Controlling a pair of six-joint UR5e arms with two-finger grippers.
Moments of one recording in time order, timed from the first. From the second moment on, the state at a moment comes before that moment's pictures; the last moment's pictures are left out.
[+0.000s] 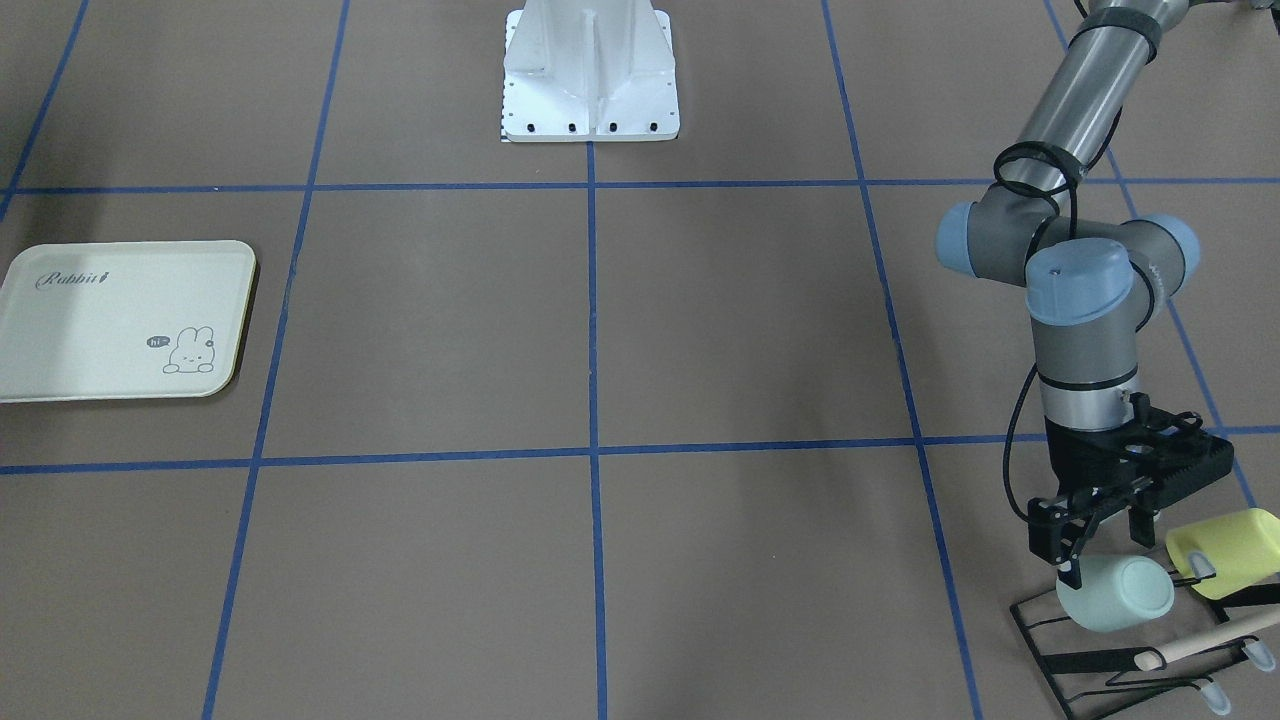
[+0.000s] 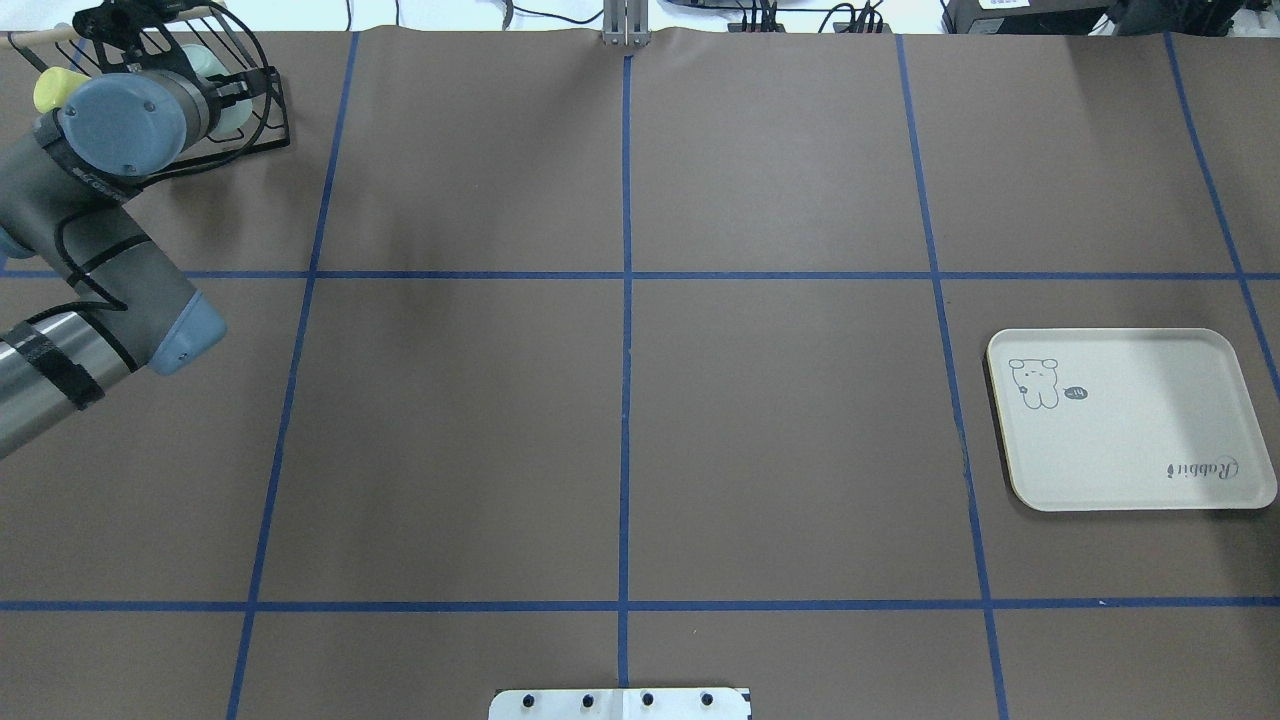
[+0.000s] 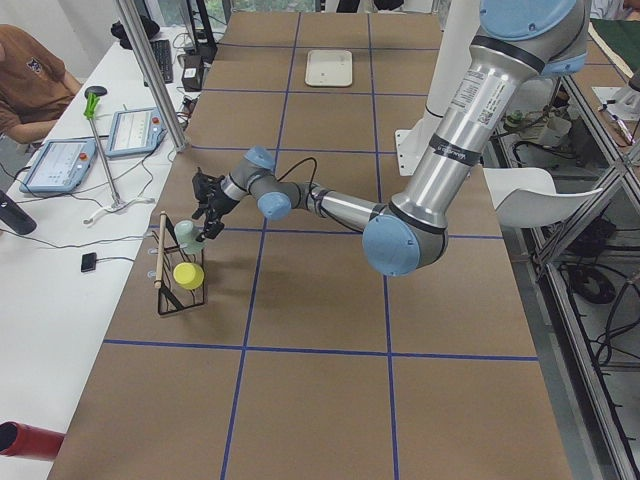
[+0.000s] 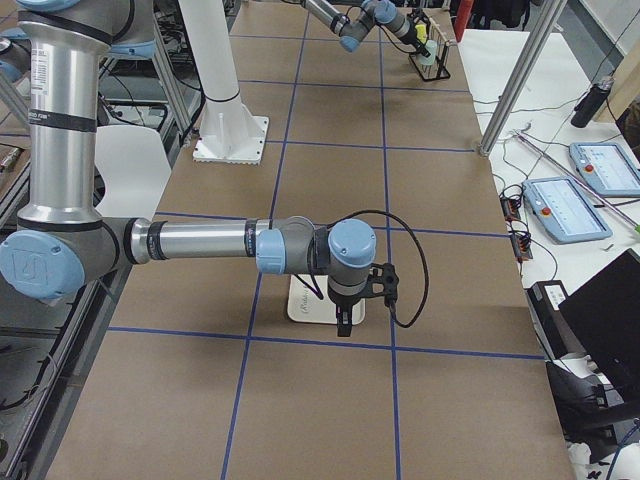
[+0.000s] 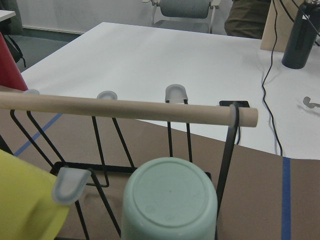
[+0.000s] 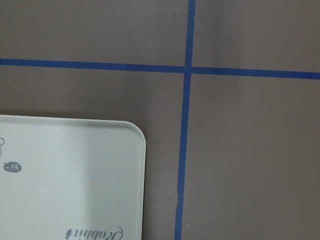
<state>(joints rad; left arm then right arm) -0.93 -2.05 -1.28 -2.19 -1.34 -1.24 1.55 -1.69 1.75 -1.61 2.38 -0.01</state>
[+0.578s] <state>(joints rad) -0.94 -2.05 -1.28 -2.19 -1.32 -1.23 1.55 -1.69 1.76 -1.61 2.38 -0.01</state>
